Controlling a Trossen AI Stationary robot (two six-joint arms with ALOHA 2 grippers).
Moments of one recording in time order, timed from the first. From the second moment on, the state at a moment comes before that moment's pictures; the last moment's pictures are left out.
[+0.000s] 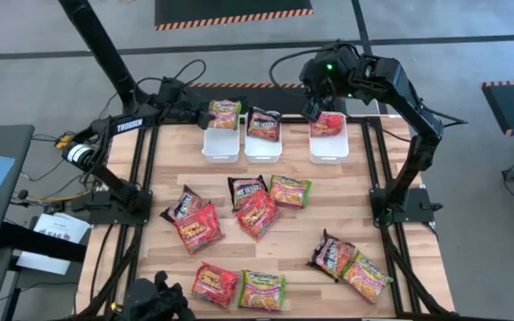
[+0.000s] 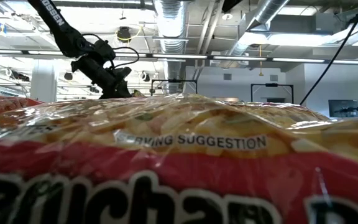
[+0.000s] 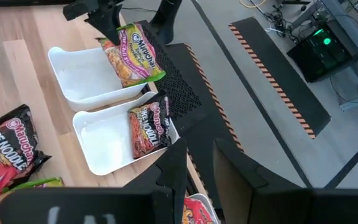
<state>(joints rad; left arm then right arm) 1.07 1.56 0.90 0.02 0.48 -0.15 -0.42 1.72 2.36 -1.35 0.32 -0.21</state>
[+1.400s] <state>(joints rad) 1.10 1.53 1.34 -0.36 0.83 -0.16 -0.42 1.72 2.36 -1.57 0.30 -0.10</state>
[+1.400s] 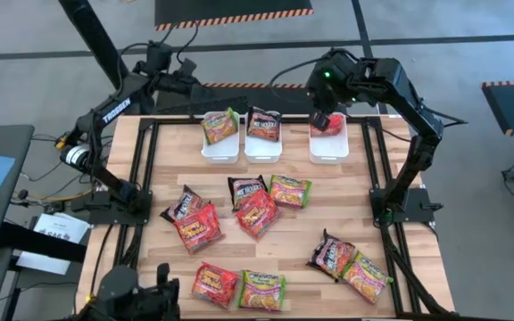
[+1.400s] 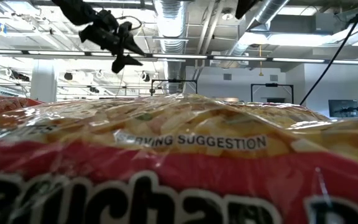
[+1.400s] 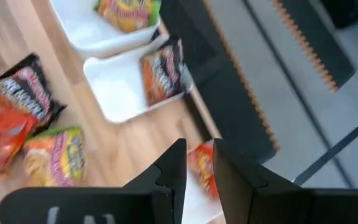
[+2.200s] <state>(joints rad) 0.80 1.21 1.35 -0.59 0.69 -0.20 -0.40 1.72 2.33 -1.54 -0.28 -0.24</state>
